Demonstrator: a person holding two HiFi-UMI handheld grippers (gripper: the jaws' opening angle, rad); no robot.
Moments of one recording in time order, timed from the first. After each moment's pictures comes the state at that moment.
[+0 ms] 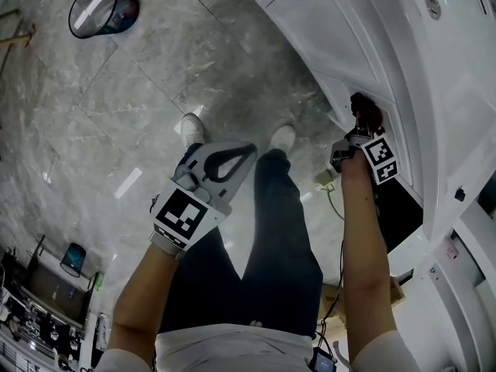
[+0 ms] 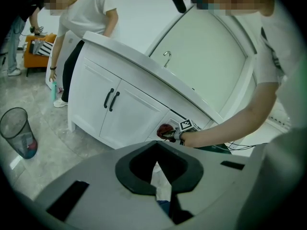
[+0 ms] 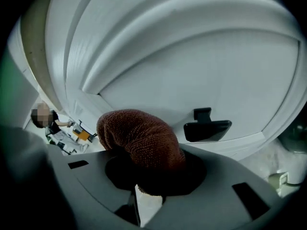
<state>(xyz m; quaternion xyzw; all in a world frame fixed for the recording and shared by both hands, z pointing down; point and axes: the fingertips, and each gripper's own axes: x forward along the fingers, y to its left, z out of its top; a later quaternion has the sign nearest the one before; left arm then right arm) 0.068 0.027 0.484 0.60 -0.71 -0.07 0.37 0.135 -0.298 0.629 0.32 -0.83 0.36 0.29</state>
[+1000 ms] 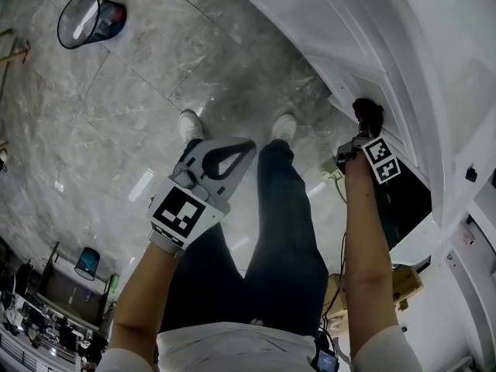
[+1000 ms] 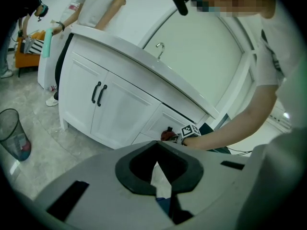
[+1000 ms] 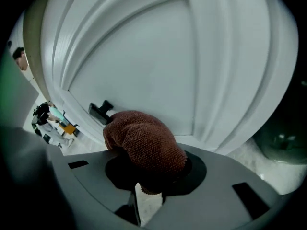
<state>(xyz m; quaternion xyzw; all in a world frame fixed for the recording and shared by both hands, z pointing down) 0.100 0.000 0.488 0.62 -0.68 -0.06 0.38 0.238 -0.334 0.659 0.37 -0.81 0.32 0.32</state>
